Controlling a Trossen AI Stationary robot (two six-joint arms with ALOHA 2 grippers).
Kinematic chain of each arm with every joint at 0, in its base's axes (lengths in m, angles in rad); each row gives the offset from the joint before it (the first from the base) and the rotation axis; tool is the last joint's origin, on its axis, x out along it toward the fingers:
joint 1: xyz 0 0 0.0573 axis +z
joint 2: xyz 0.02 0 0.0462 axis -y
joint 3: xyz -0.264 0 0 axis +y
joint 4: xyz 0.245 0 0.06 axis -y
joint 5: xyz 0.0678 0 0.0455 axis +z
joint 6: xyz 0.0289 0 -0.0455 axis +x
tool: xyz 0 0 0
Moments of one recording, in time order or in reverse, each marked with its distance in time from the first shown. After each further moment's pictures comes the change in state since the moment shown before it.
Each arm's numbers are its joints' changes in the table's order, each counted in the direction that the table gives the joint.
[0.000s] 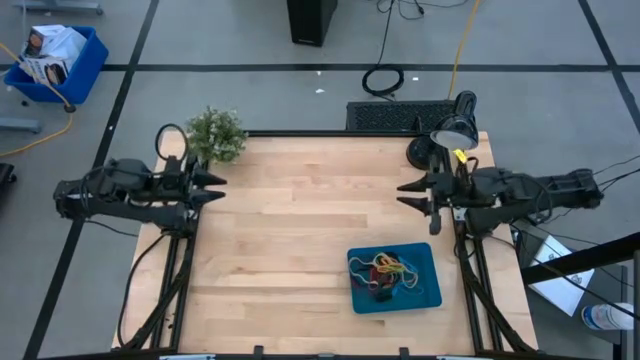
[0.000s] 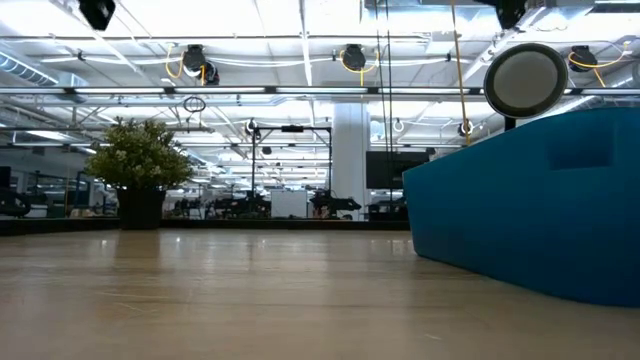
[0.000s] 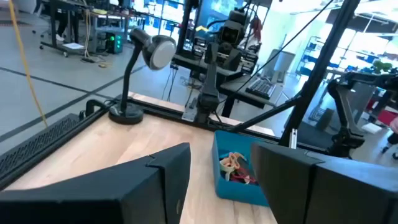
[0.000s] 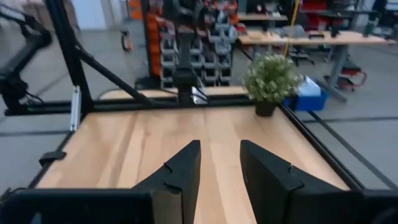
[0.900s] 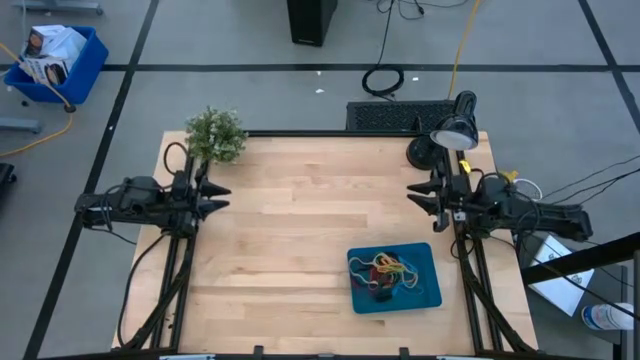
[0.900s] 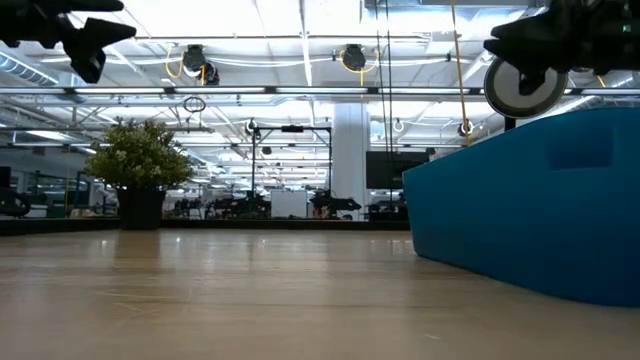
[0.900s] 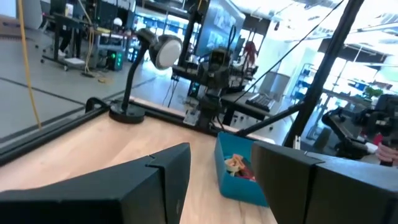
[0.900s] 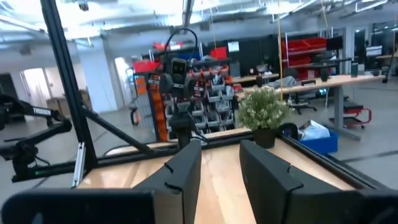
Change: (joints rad) left arm 0.000 0.345 0.379 0.141 0.016 -0.023; right arm -0.254 0.460 0.552 0.413 0.233 0.100
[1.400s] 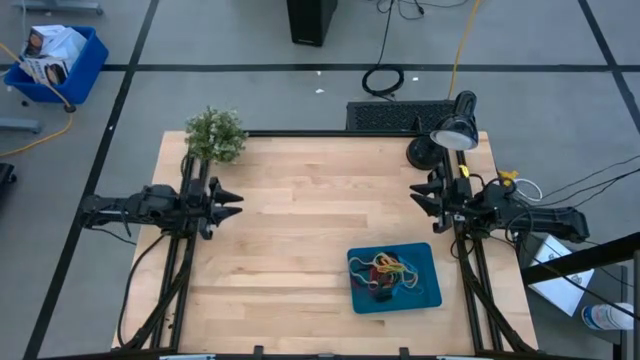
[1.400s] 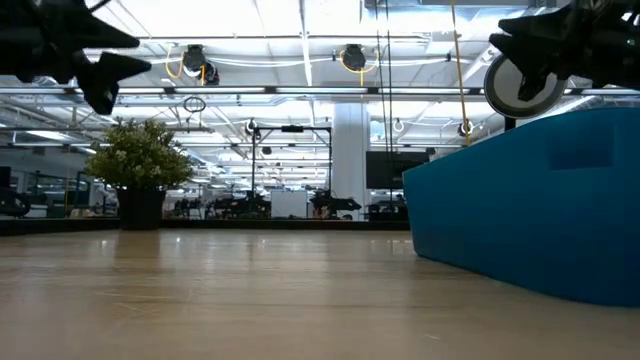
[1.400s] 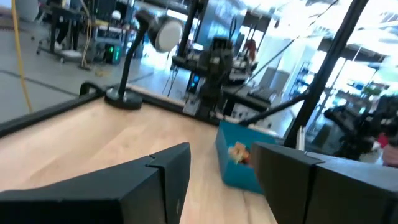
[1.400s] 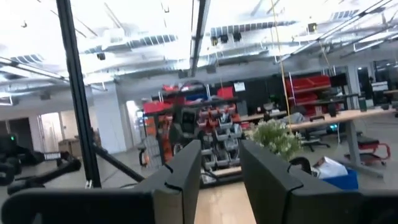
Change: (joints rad) left arm 0.000 0.000 0.193 0.200 -0.009 -0.020; right arm 0.000 0.057 0.164 0.317 0.001 0.025
